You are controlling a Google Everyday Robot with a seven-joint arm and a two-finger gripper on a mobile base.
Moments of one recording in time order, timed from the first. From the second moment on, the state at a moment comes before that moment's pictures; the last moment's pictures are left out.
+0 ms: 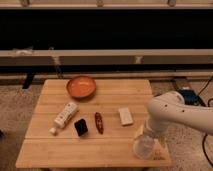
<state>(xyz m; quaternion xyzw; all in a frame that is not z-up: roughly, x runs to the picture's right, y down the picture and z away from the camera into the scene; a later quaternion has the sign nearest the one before) 0.208 0.256 0.676 -0.25 0.31 0.74 0.55</state>
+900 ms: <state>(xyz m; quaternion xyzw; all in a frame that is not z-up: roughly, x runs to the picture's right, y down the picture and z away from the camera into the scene) 0.213 0.267 0.706 -0.26 0.26 0.75 0.55</state>
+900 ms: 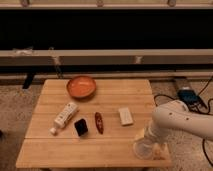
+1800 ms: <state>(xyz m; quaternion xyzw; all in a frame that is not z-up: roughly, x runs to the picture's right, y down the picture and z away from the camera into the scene) 0.202 0.257 0.722 -0.28 0.30 0.73 0.55</state>
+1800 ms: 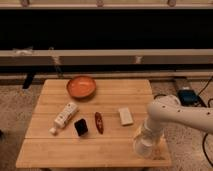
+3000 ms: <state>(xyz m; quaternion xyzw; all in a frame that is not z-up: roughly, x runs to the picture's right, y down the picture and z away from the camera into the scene) 0.156 0.196 0.740 -0.33 0.29 0.67 0.61</state>
